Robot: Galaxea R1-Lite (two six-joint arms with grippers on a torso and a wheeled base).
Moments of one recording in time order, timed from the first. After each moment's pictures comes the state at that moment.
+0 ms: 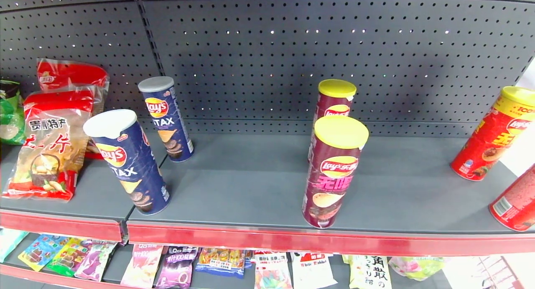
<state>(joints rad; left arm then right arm) -0.38 0.11 -0.20 0.38 0.12 0.00 0.32 0.29 -0.25 0.20 -0.25 -0.15</state>
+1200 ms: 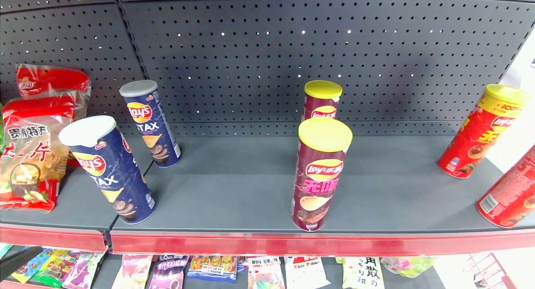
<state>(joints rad) -0.42 0.55 -0.25 -0.10 -0.06 0.08 0.22 0.12 -0.19 0.19 -0.25 -0.11</state>
